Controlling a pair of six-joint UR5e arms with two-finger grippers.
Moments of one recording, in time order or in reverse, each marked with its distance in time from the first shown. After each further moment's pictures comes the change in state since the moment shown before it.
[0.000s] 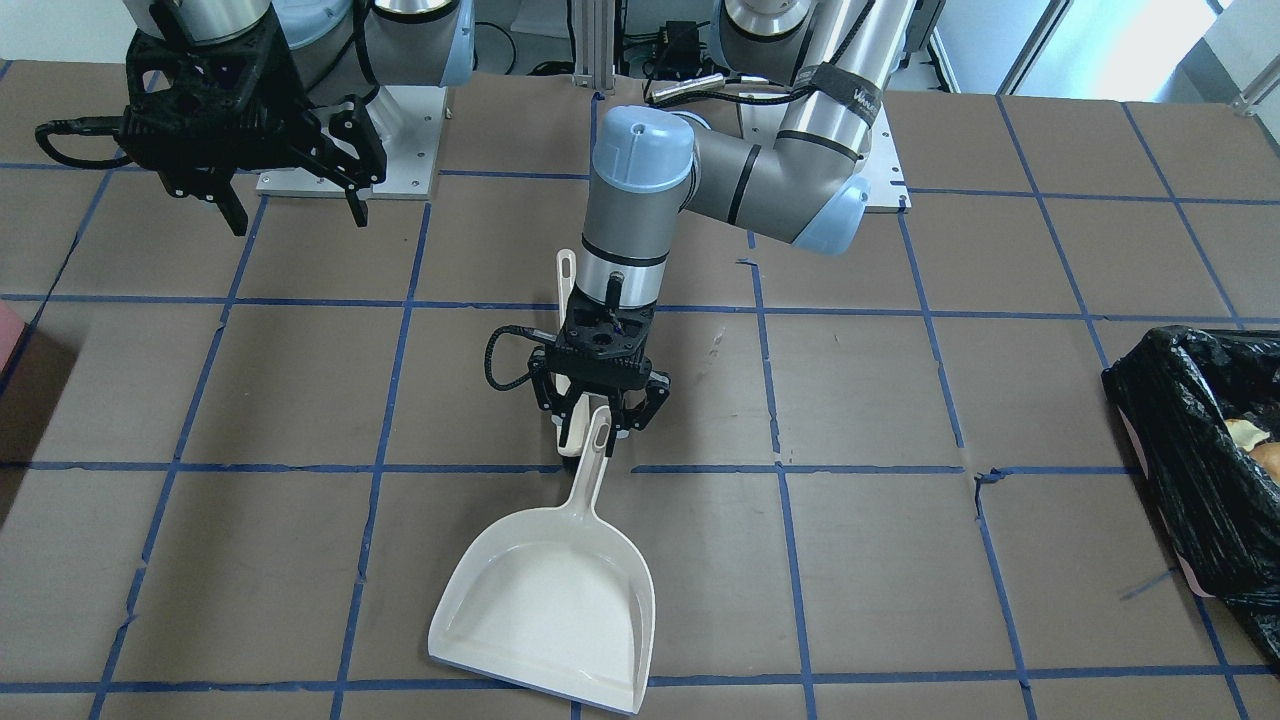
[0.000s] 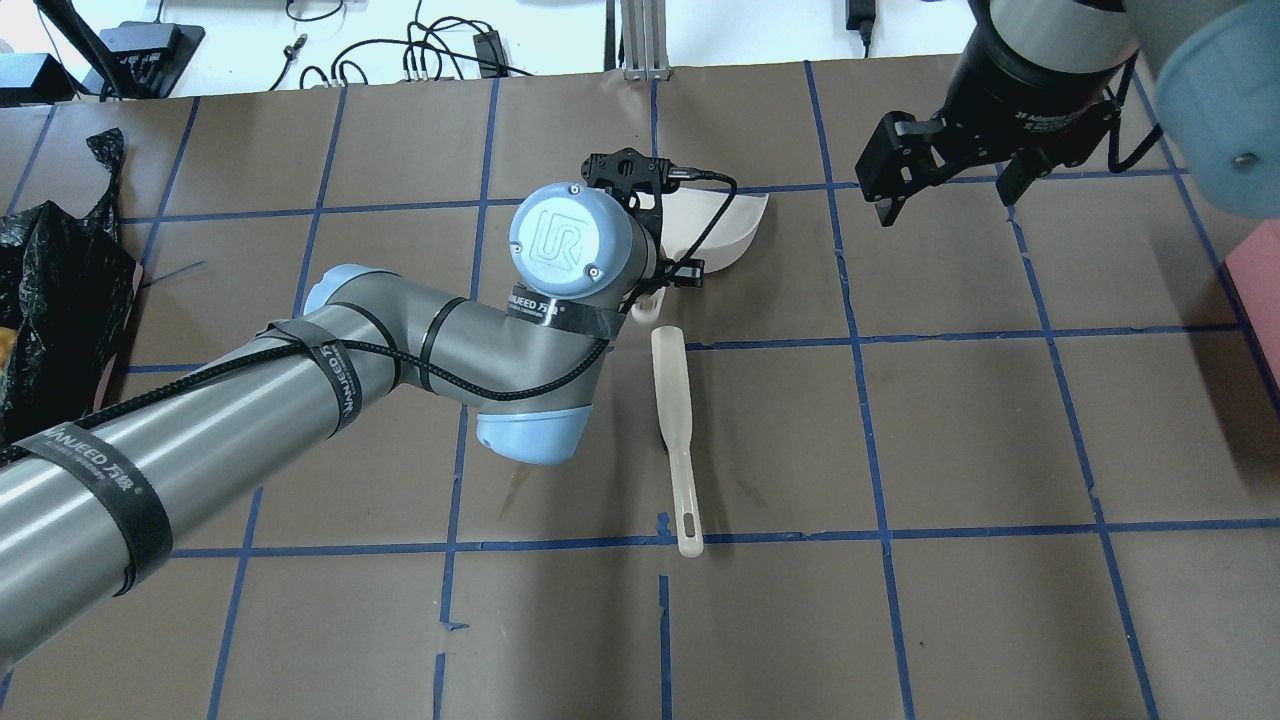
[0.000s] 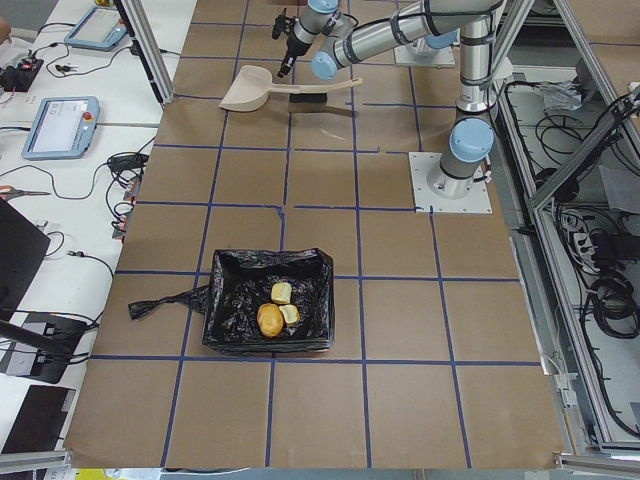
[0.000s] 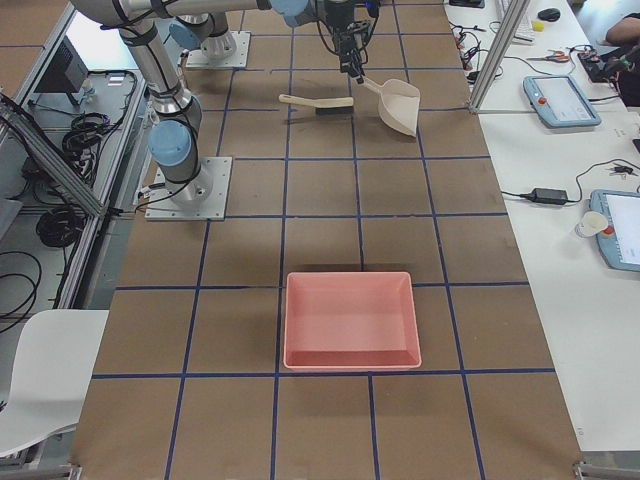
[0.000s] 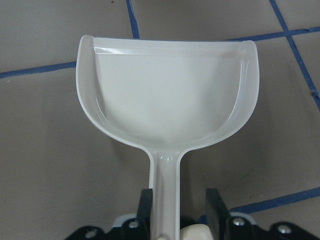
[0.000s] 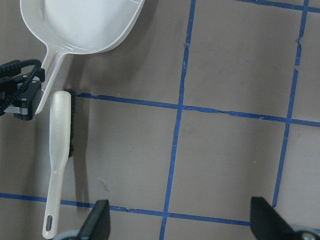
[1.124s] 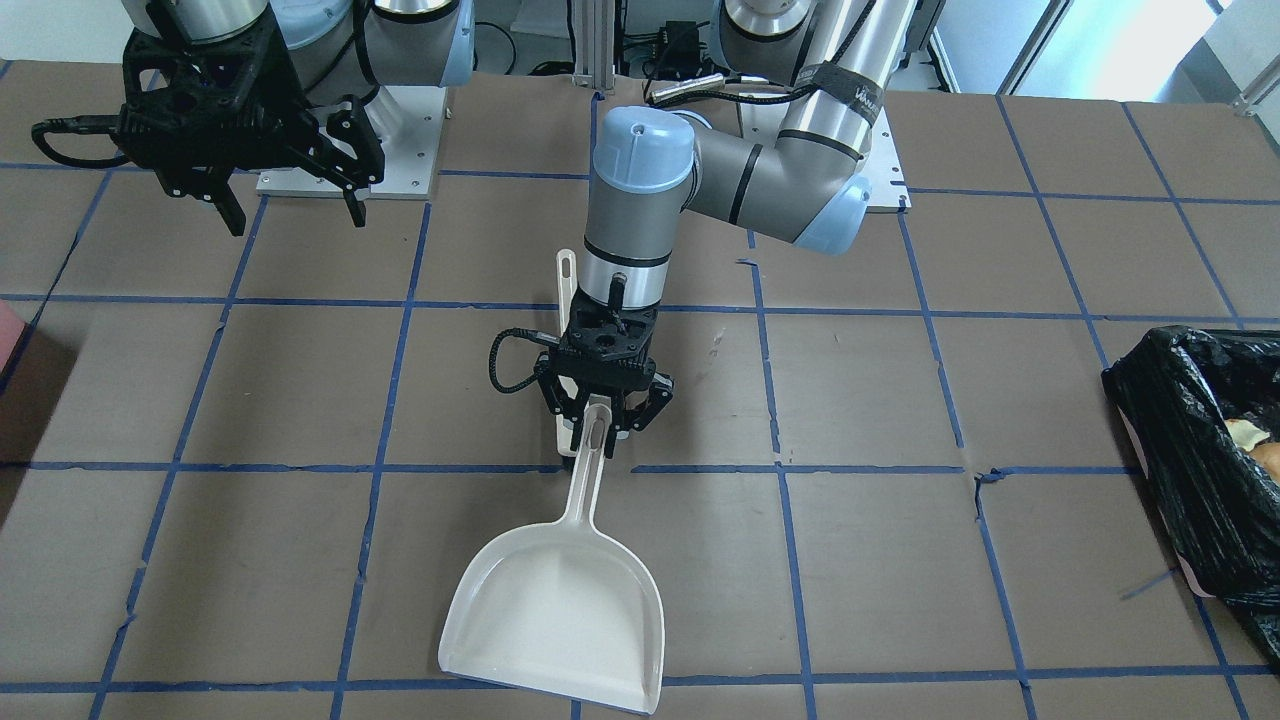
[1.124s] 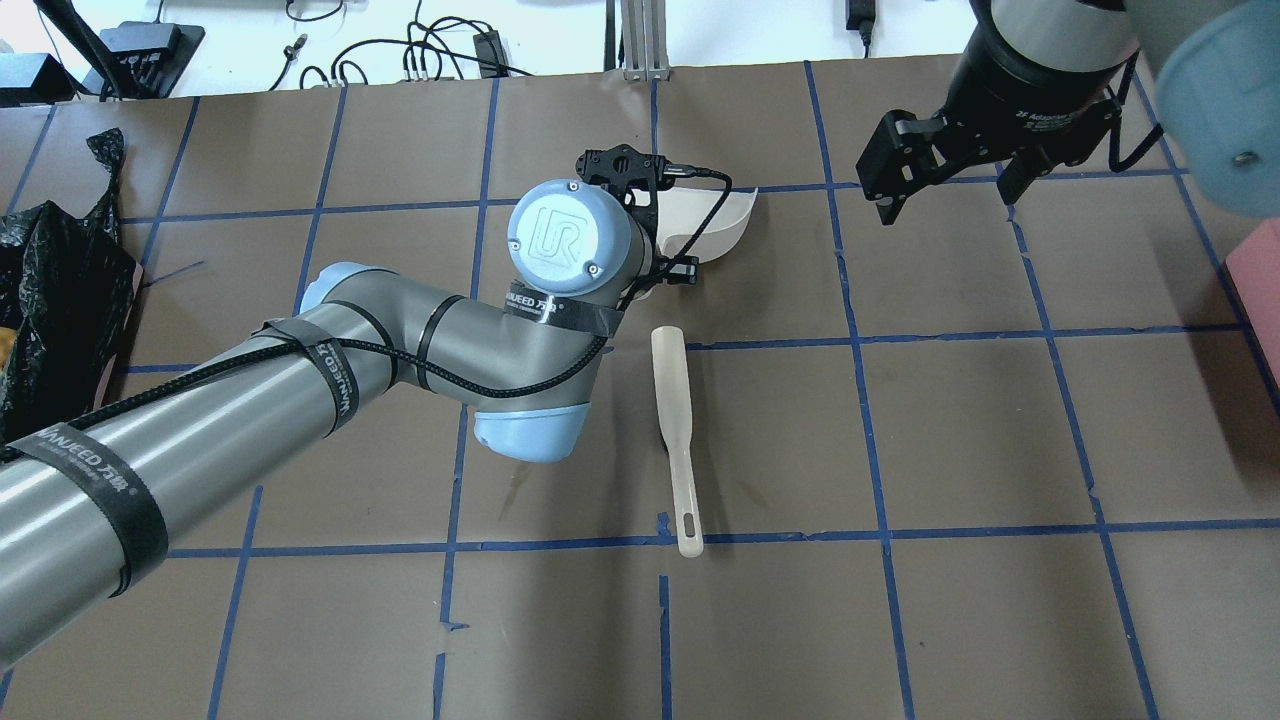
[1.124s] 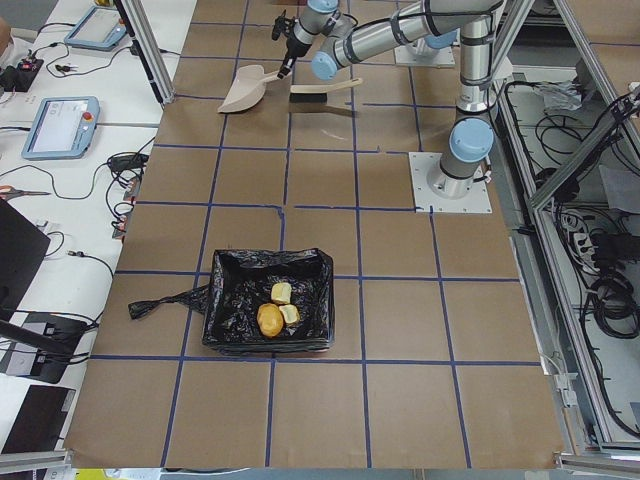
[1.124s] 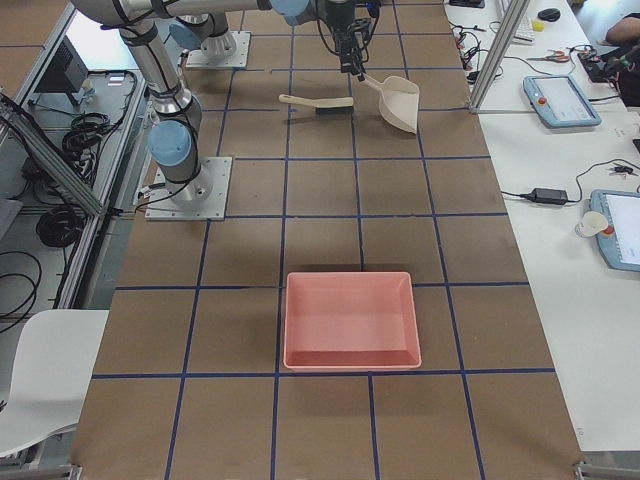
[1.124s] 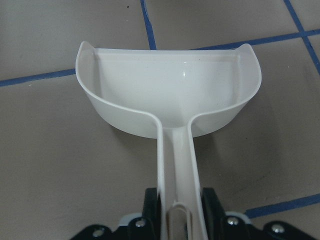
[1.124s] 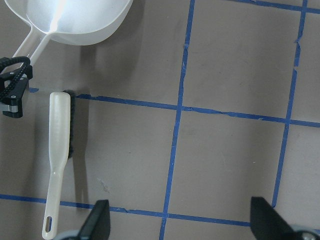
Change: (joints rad) left arm -0.003 -0.010 -0.005 -0.004 0.008 -0.005; right arm -0.003 -0.001 0.000 -0.003 0.000 0.000
